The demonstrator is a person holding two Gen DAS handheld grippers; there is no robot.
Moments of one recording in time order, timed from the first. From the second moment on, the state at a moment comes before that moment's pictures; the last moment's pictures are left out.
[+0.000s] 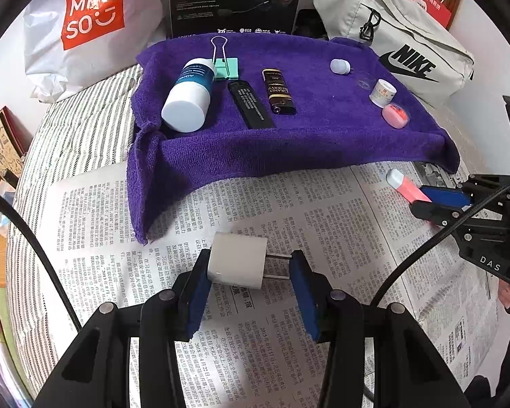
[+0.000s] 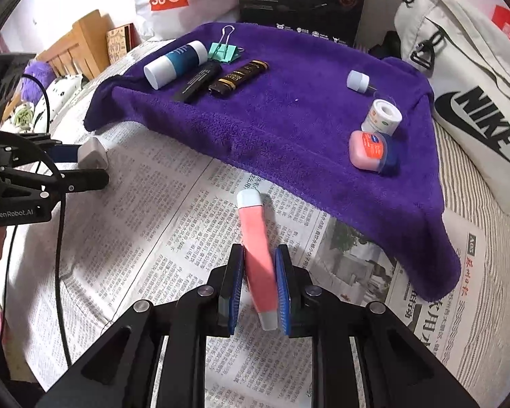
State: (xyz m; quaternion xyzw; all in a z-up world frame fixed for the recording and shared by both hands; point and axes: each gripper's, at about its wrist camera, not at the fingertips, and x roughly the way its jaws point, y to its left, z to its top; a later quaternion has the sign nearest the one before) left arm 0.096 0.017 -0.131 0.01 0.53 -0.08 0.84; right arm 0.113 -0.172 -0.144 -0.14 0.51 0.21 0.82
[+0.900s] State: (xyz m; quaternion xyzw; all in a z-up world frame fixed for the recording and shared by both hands) left arm 0.093 0.013 -0.106 0.00 0.52 -0.09 0.85; right arm 0.111 -0.187 -0.139 -0.11 0.52 0.22 0.82
